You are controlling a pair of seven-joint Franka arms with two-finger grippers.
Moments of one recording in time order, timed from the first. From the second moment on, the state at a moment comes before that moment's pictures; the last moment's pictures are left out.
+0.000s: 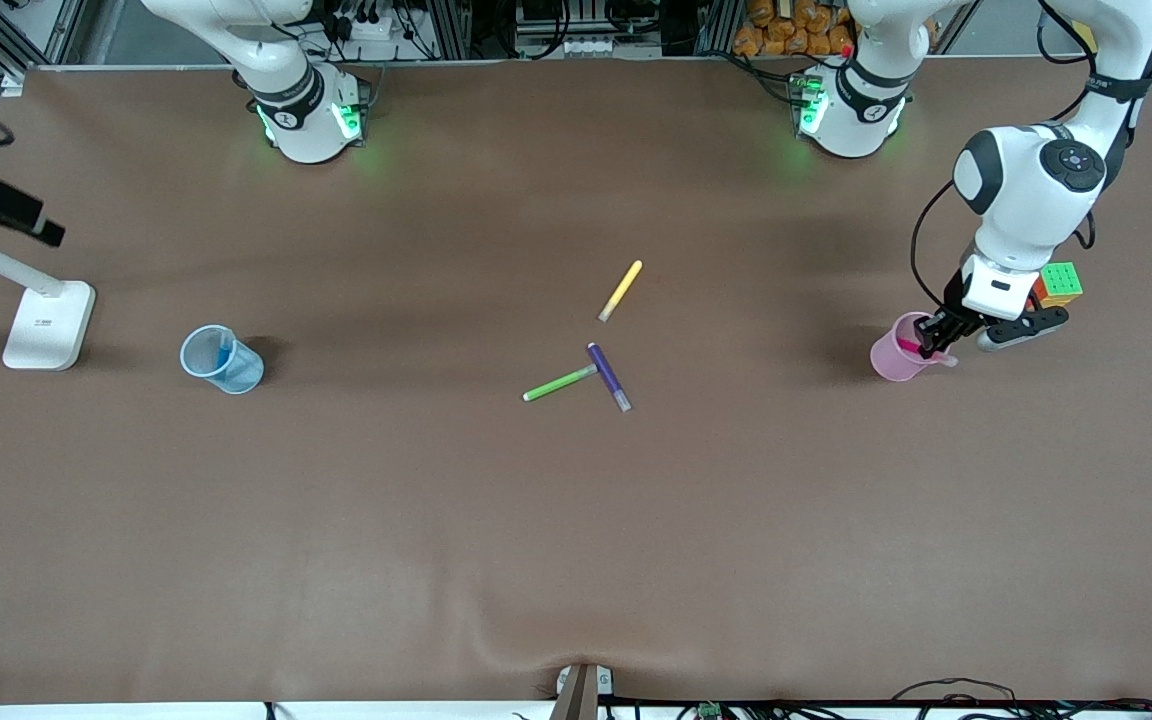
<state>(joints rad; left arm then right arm) 0.35 0.04 -0.31 -2.60 0.02 2.92 -0.31 -0.04 -0.01 -0.04 -1.45 0.11 1.37 0.06</state>
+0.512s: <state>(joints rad) 0.35 0.05 -0.31 -2.60 0.02 2.92 -0.31 -0.04 -0.06 0.00 -1.51 0.00 1.40 0.02</state>
